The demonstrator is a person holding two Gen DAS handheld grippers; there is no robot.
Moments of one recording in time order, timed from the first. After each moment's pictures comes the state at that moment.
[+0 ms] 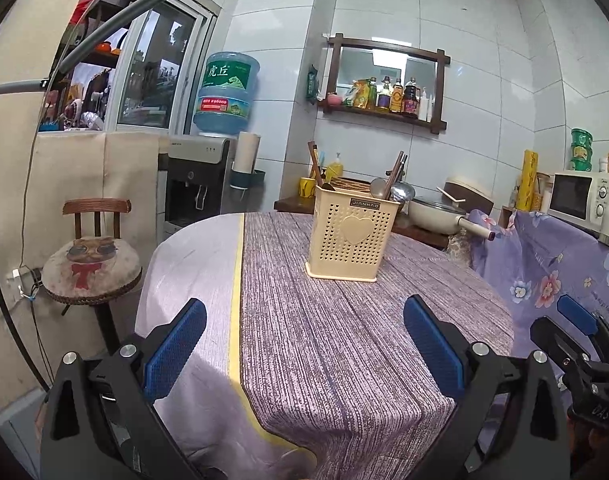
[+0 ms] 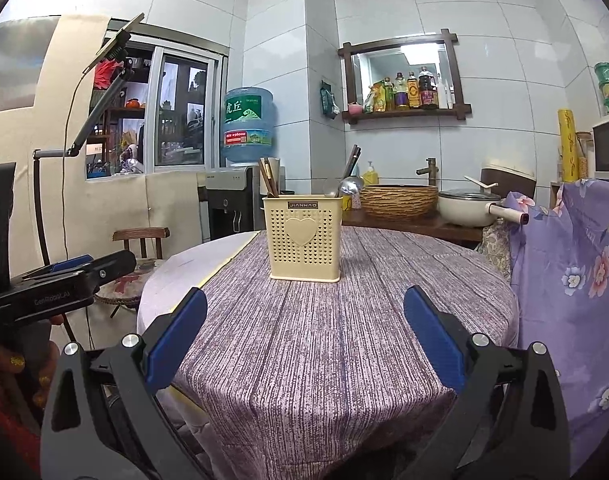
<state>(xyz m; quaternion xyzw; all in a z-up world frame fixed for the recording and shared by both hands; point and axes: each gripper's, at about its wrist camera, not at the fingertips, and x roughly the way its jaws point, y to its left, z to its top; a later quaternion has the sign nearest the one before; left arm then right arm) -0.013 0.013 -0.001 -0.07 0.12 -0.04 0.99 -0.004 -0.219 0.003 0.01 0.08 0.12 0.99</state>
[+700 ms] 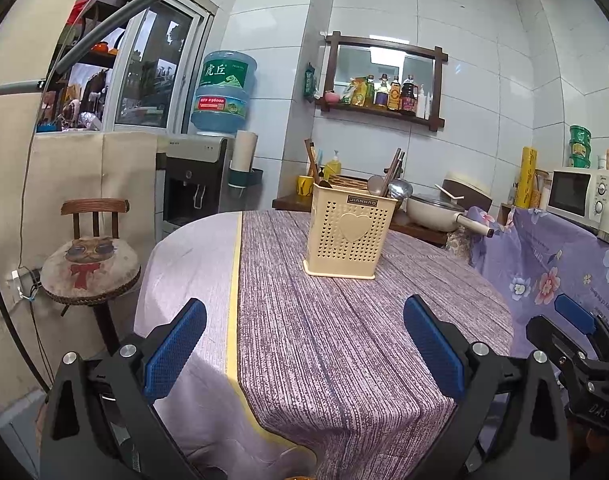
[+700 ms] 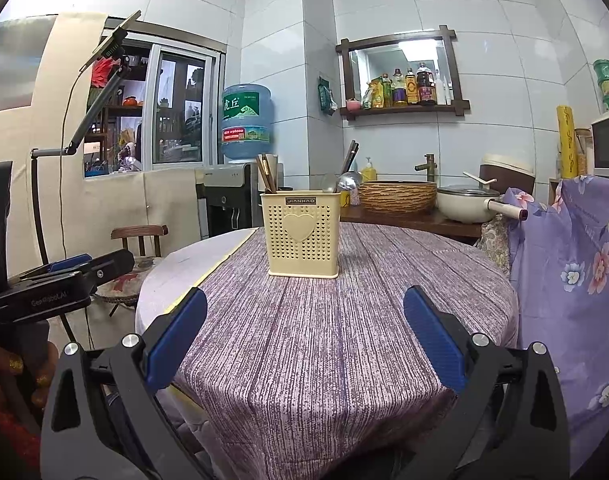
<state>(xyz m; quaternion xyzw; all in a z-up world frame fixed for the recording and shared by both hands) -0.013 0.010 -0.005 -0.06 0.13 -0.04 0.99 0.001 -0.222 -0.001 0.01 0.09 0.12 0.99</state>
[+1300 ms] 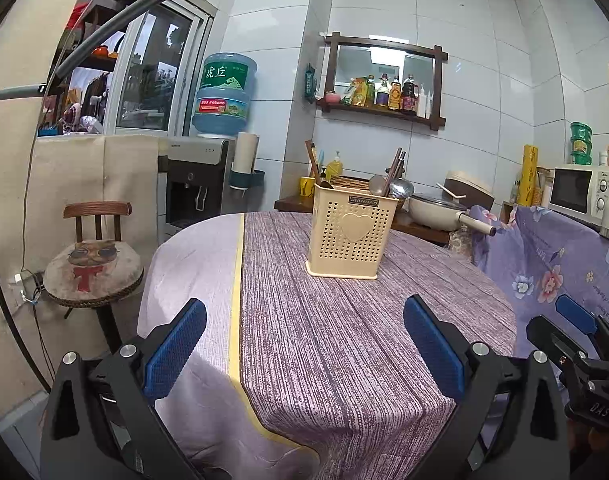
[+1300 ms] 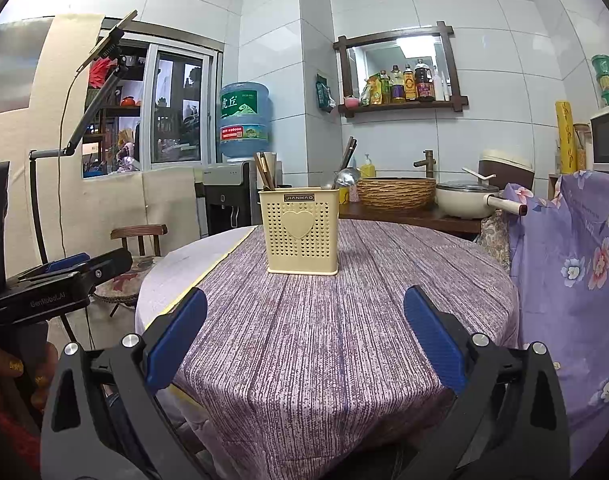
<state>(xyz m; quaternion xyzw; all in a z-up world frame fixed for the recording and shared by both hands) -0.015 0.010 -0.003 -0.06 0.13 -0.04 0.99 0.001 -0.225 -0.003 0.02 0.09 0.12 0.99</state>
